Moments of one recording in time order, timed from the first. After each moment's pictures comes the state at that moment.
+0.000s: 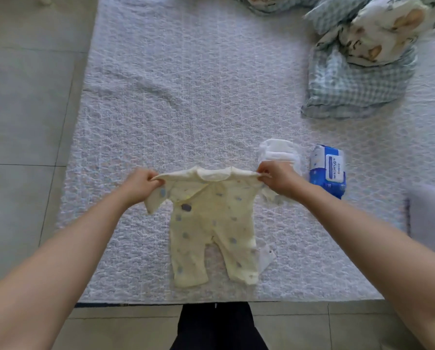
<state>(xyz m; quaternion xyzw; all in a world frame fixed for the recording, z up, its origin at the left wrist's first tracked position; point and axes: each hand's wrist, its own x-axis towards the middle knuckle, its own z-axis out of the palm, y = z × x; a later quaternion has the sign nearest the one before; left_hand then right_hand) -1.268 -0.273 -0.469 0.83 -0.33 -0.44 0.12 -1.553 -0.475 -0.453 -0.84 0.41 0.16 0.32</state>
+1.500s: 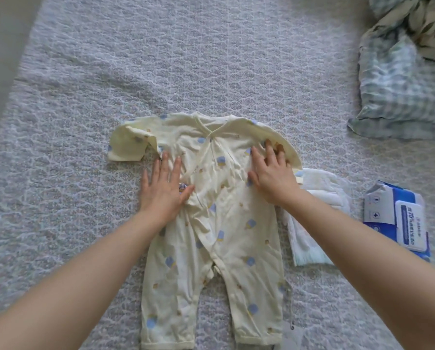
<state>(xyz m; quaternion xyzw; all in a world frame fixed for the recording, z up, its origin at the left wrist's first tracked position) -1.270 -0.412 -0.699 0.86 -0.46 -0.23 -0.07 -1.464 -0.596 -0.684 -0.88 0.42 0.16 0.16</state>
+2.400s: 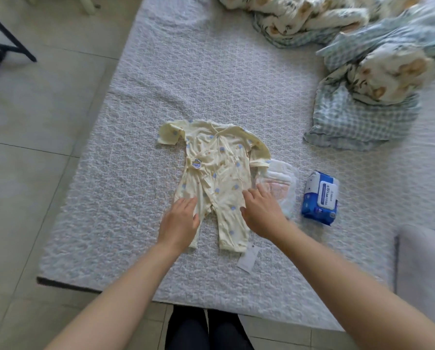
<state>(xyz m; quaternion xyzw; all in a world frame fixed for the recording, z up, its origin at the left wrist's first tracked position) -1.424 -0.253 -0.467 0.86 -0.41 -0.28 0.10 -1.567 -0.424 -0.441 -0.91 0.31 0.23 0.16</state>
